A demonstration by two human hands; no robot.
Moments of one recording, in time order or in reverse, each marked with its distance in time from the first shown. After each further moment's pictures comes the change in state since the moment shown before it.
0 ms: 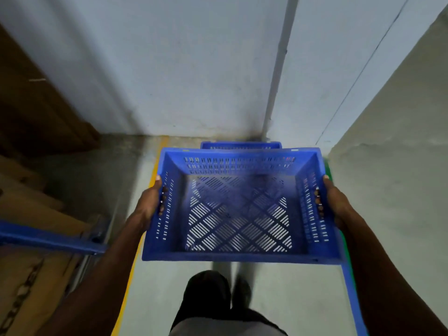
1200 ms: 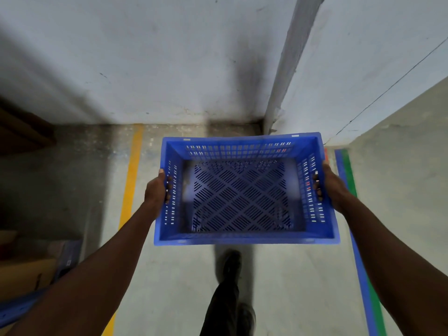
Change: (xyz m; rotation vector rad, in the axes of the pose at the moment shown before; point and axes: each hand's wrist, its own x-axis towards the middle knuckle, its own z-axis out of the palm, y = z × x) left_hand 0.391 0.046 0.170 0.045 0.065 -0.137; right_hand 0.419 -0.065 0.098 -0.147 0.024 0.106
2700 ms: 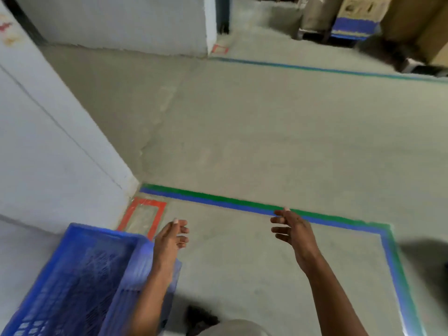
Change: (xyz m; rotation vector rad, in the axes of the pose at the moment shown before) left_hand -0.502 -0.033 0.198 0.539 -1.214 0.451; right_hand -0.593 0.289 -0.131 1.060 0.992 -0.028
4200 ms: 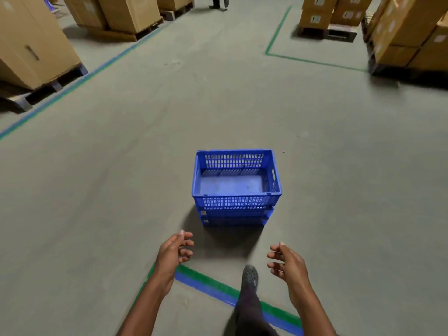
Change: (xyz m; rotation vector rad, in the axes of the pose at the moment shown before) left_hand -0.411 -0.195 1.224 0.736 -1.332 -0.116; right_hand -0.008 0.126 -1.057 0.851 1.233 0.219
